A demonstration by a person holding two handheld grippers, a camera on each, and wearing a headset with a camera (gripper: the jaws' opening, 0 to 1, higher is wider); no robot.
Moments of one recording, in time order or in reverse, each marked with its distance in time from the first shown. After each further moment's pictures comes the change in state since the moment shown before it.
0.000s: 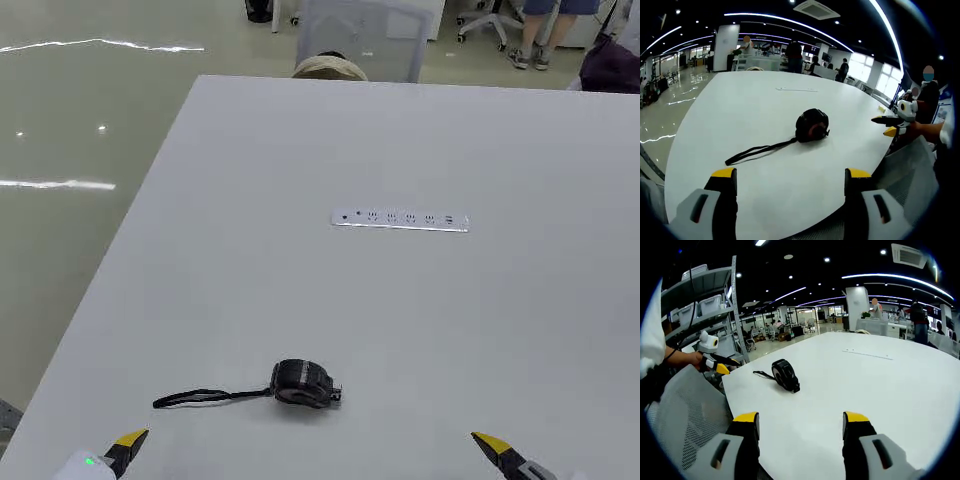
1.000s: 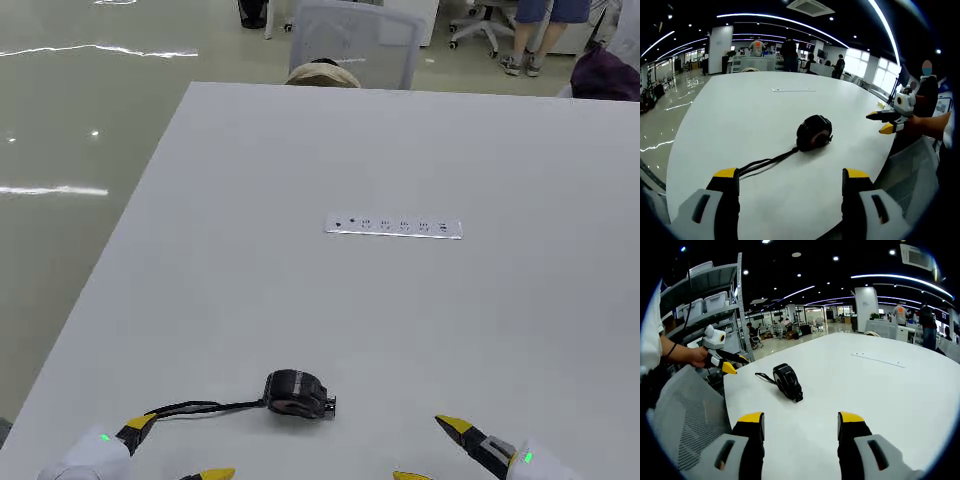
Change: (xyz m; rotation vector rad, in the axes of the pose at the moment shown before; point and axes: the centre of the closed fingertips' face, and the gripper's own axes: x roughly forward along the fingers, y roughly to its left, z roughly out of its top) left arm 0.021 0.004 0.023 0.050 0.014 -0.022; right arm 0.035 0.000 0.018 -0.042 0.013 0.067
